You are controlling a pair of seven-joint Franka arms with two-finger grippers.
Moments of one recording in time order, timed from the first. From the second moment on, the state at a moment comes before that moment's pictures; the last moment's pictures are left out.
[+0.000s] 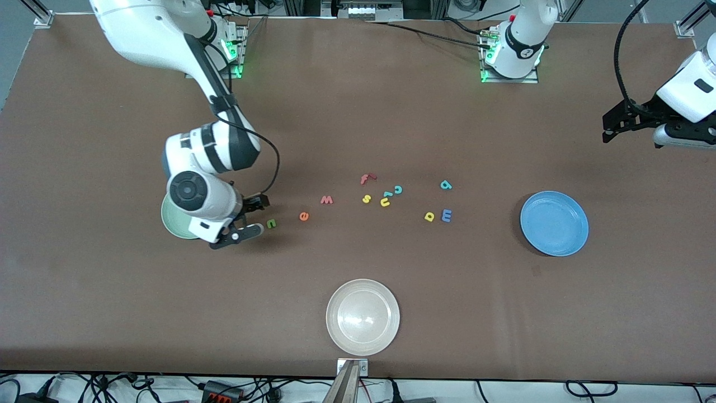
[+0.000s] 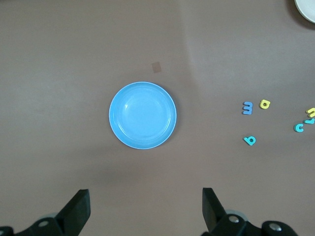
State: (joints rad) left arm 0.02 -0.07 -0.05 -1.73 0.04 1.68 0.10; right arm 0.42 0.61 -0.06 -1.65 0.06 2.11 -0.03
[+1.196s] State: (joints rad) left arm 0.02 -0.07 -0.05 -1.73 0.04 1.68 0.10; right arm 0.49 0.73 -0.06 -1.65 0.06 2.30 -0.01
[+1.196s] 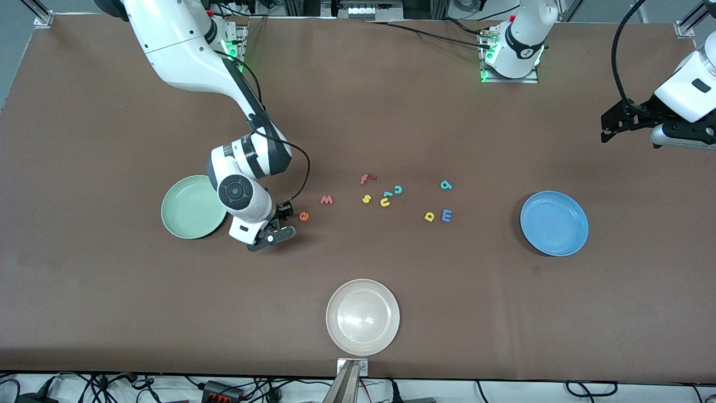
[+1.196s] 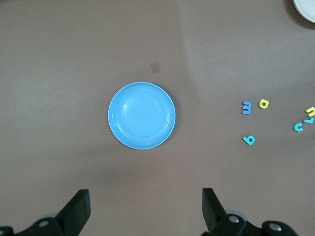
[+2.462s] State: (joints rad) left arm 0.02 -0.07 -0.05 -1.73 0.04 1.68 0.10; right arm 0.30 0.59 -0.10 -1.64 0.06 2.05 0.01
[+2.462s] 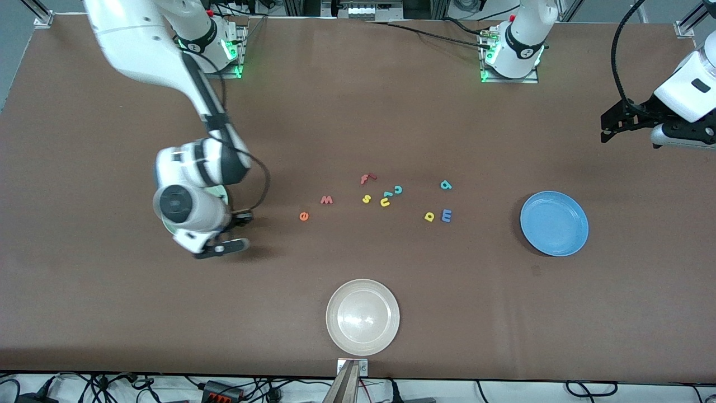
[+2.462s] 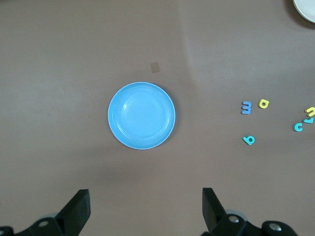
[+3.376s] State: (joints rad) left arm 0.02 -0.07 -0.05 -1.73 0.04 1.68 0.10; right arm 0.20 0.54 -0.15 -1.90 0.04 2.09 0.00
